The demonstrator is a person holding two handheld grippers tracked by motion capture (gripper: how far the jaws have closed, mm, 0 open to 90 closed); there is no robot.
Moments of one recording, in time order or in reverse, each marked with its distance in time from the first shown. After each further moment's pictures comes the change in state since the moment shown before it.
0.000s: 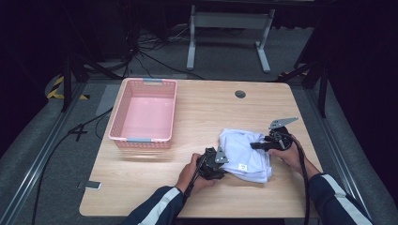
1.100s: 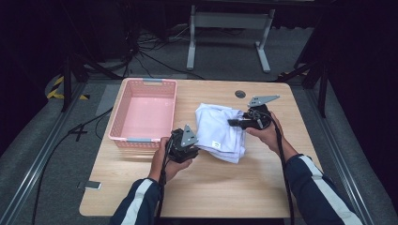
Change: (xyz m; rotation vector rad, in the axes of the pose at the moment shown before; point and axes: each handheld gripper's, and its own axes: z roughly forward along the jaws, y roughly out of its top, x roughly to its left) left arm 0.054 -0.013 -0.097 -0.155 0.226 -0.081; right arm 0.038 0.109 0.021 -0.143 -0.019 -0.116
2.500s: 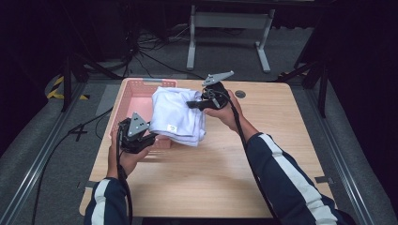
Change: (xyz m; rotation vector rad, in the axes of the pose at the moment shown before) left arm 0.073 -0.033 -0.091 -0.054 0.205 -0.125; right arm 0.049 0.115 0.080 -0.038 0.070 -0.090
